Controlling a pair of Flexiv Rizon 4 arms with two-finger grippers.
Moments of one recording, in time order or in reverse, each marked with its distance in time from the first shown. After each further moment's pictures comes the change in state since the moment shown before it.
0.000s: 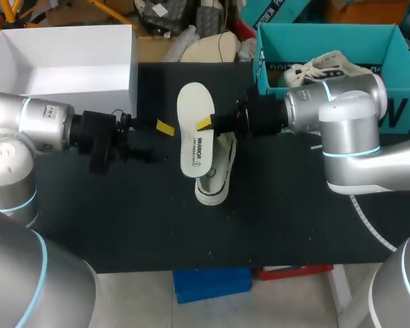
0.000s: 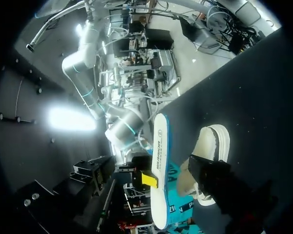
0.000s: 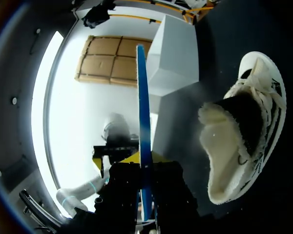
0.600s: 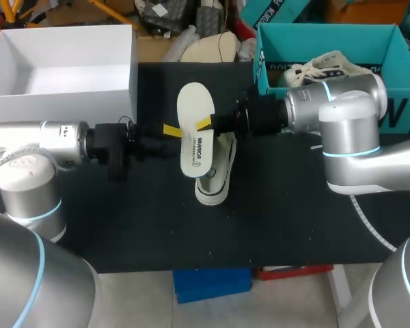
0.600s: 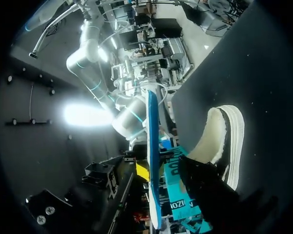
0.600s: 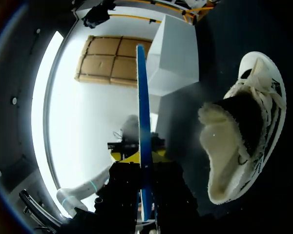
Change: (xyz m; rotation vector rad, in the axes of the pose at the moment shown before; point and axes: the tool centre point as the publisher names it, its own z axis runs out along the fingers) left arm 0.018 0.024 0.023 -0.079 -0.158 0.053; right arm 0.000 0.000 0.000 0.000 0.000 0.000
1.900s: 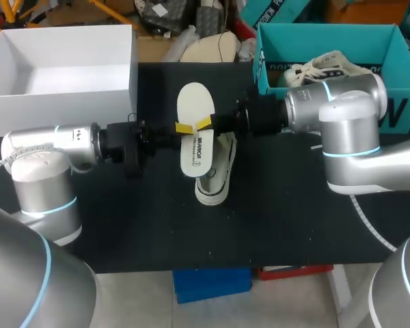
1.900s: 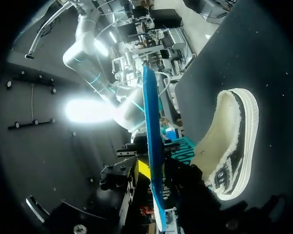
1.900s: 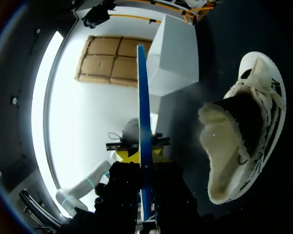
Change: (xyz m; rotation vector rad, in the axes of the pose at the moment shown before) left arm -0.003 0.016 0.023 -0.078 -0.042 0.039; right arm 0.000 0.000 0.000 0.000 0.000 0.000
